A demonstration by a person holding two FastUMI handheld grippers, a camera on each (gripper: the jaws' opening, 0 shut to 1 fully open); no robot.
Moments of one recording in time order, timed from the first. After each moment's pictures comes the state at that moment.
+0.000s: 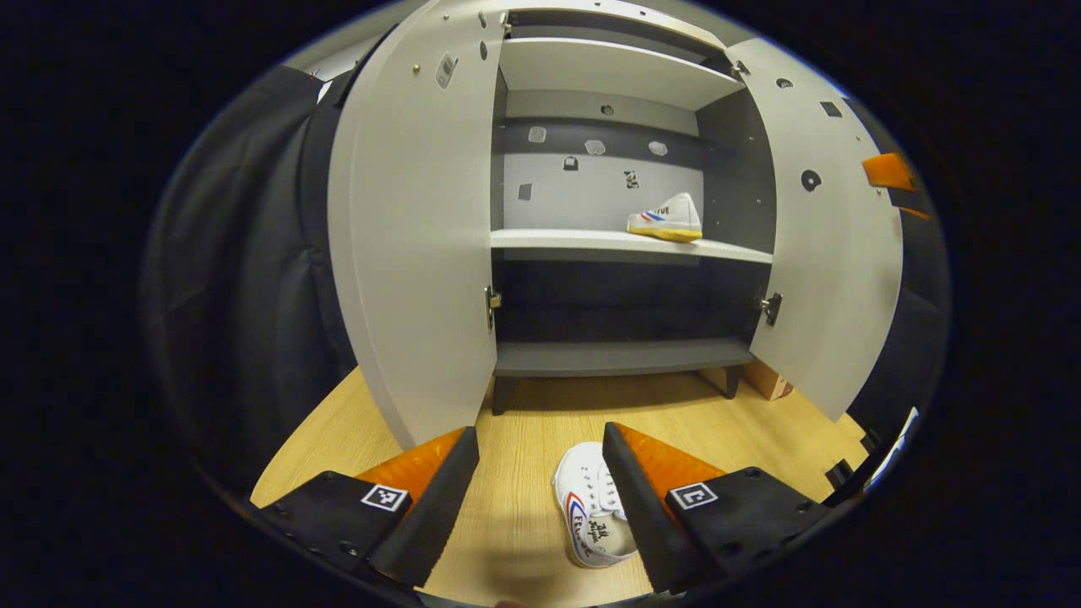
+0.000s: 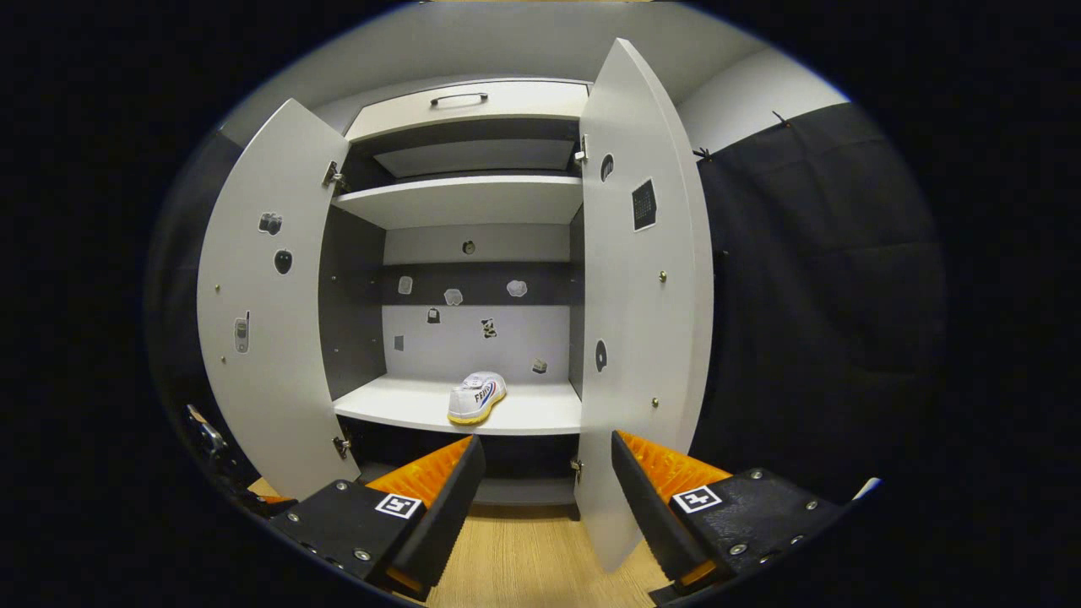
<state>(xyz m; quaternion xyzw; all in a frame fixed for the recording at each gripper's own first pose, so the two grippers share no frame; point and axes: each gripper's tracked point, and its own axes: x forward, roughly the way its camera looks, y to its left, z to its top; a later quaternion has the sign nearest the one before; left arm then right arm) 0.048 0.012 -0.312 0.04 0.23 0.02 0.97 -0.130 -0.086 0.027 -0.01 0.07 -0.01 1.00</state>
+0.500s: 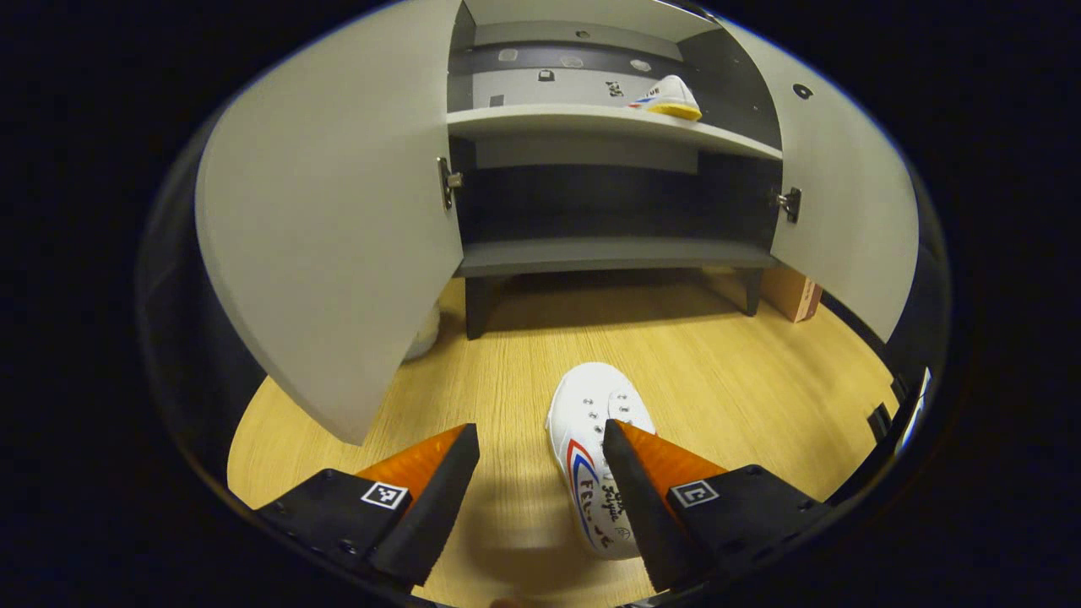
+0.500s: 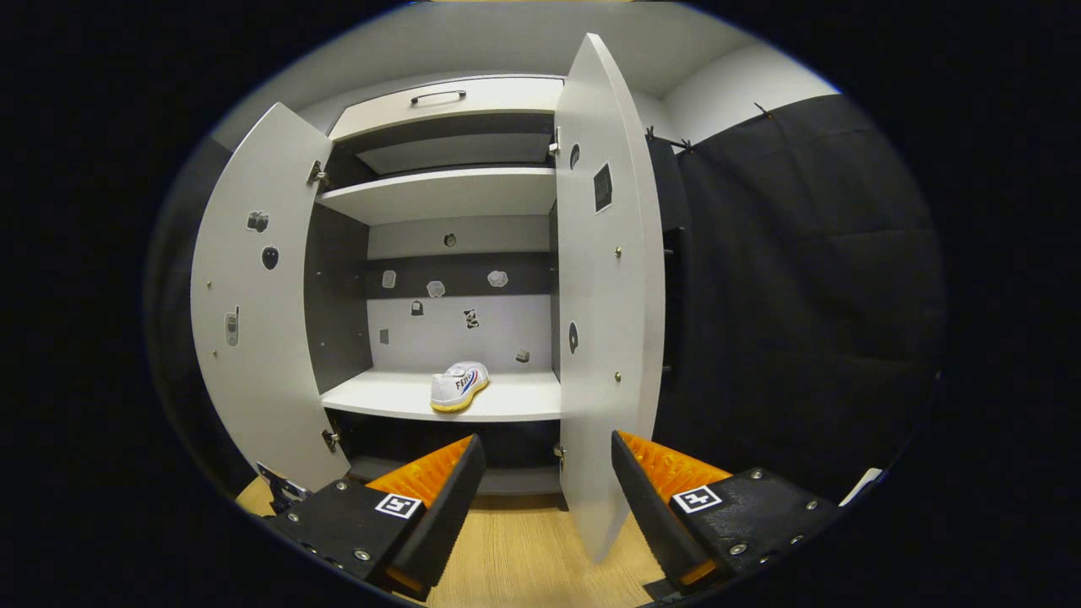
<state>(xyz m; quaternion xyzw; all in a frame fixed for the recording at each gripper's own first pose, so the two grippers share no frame) 0.043 0.005 -0.441 0.06 0.34 0.00 0.94 -0.142 -0.107 0.012 0.00 0.08 -0.03 1.00</state>
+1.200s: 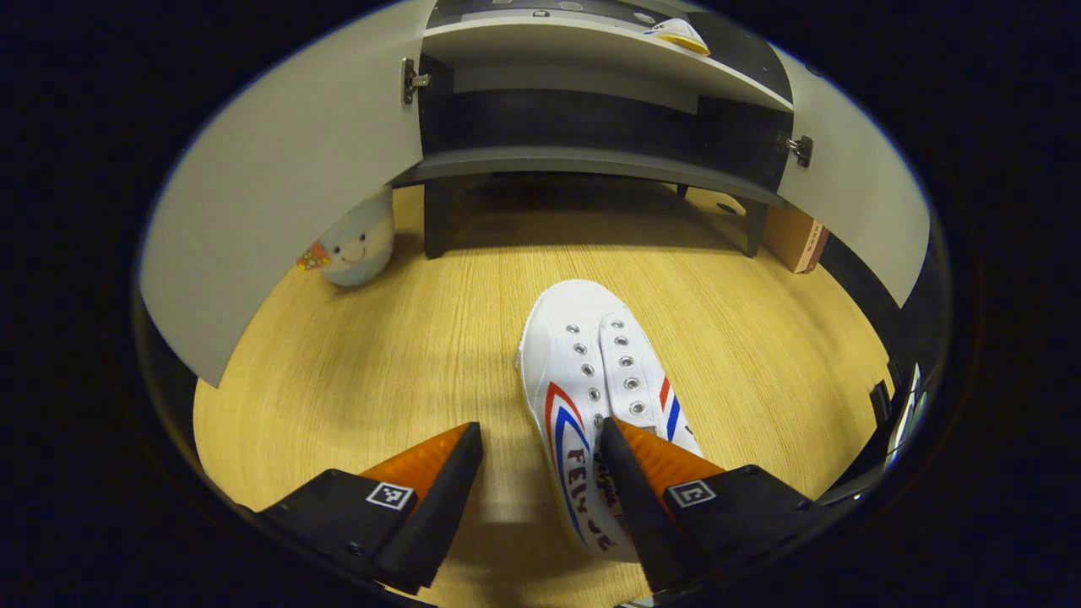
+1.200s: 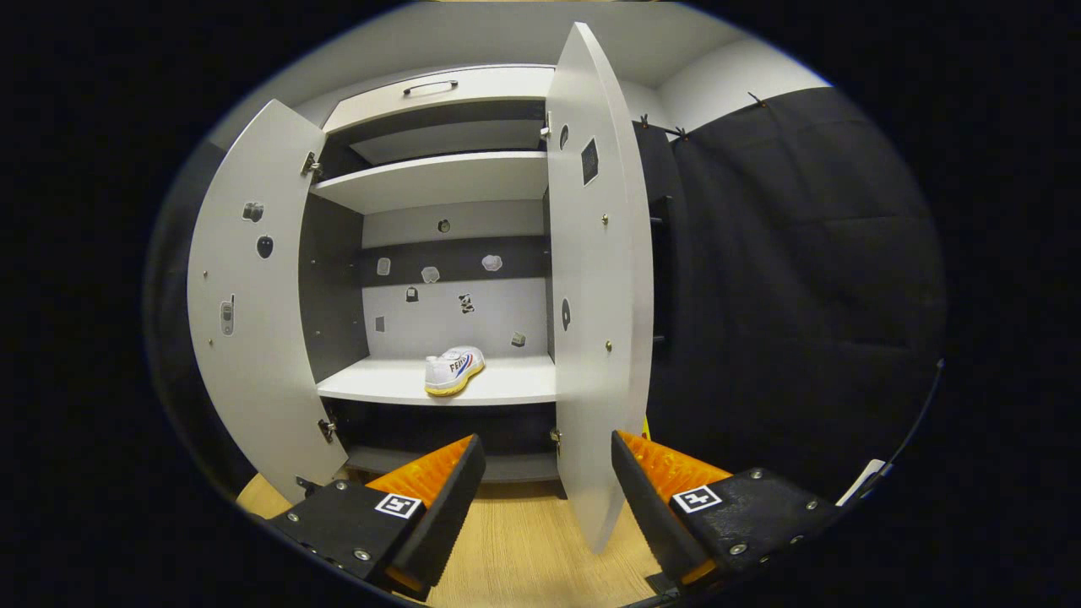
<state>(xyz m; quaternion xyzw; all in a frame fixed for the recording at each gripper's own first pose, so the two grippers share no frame) 0.027 -0.013 -0.508 0.01 0.44 -0.04 0.89 -0.147 -0.109 -0.008 0.01 0.10 -0.03 0.99</state>
